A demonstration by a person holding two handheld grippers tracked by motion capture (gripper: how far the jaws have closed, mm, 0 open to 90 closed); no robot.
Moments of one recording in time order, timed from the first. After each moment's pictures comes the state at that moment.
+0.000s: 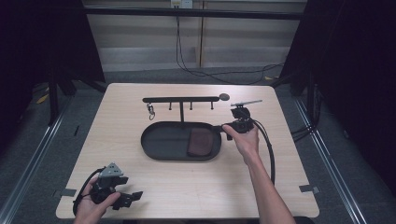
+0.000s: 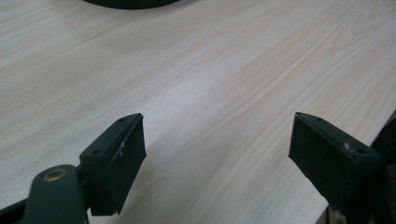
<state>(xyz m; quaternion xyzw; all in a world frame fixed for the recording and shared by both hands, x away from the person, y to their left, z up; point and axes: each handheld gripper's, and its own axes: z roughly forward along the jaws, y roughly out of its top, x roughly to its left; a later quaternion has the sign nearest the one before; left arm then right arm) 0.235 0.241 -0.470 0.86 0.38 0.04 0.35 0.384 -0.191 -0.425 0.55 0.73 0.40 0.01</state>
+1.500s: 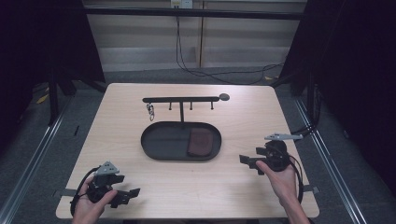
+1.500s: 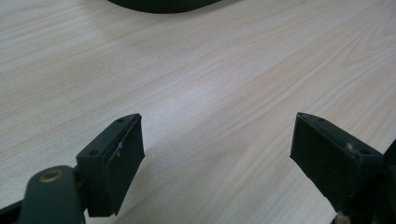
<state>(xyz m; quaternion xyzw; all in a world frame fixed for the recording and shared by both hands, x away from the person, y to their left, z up) 0.237 0.249 -0.469 0.84 0.41 0.05 0.35 0.259 -0.259 -0.429 0.54 0.74 0.40 0.11</state>
